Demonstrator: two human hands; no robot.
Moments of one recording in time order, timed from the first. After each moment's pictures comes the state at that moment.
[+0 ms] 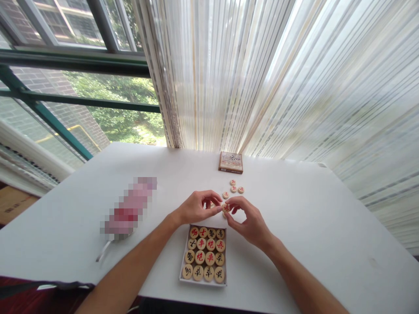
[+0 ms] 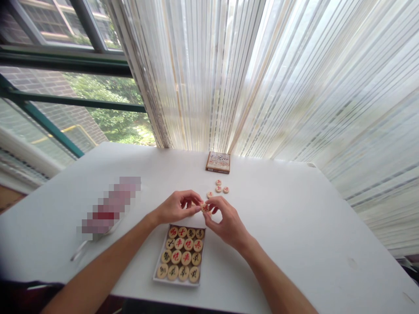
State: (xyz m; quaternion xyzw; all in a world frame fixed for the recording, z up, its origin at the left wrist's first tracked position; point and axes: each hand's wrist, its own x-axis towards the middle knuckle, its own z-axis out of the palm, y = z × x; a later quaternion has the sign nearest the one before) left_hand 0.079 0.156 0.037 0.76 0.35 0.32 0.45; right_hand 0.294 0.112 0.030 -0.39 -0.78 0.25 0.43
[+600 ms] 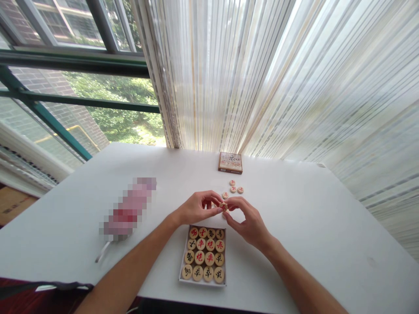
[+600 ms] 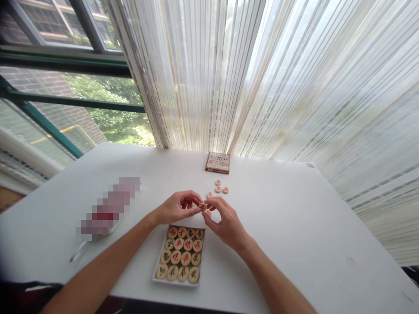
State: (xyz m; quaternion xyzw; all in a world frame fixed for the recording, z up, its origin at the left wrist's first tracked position) left_hand 0.082 0.155 0.037 0.73 0.33 0.33 0.50; right_hand 0.293 0.112 0.027 -0.39 -0.78 0.22 0.43
